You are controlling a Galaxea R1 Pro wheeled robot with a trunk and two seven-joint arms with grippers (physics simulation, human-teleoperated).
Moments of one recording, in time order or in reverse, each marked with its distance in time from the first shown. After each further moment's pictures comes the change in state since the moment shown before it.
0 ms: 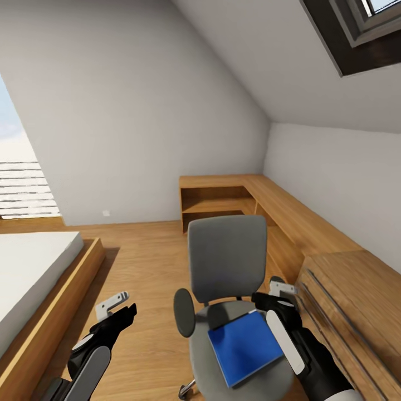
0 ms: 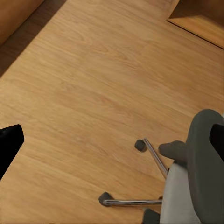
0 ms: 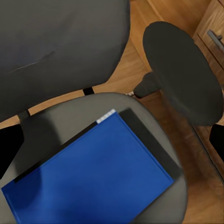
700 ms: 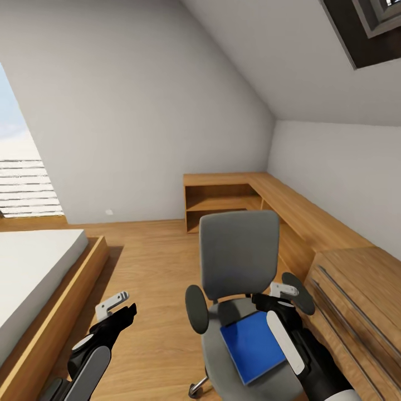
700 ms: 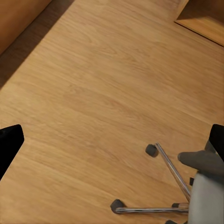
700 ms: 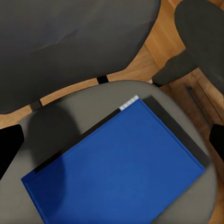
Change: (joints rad) left arm 0.000 0.001 0.000 0.000 0.000 -0.003 0.001; right arm 0.000 0.000 -0.003 0.009 0.001 0.000 -0.001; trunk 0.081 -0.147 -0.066
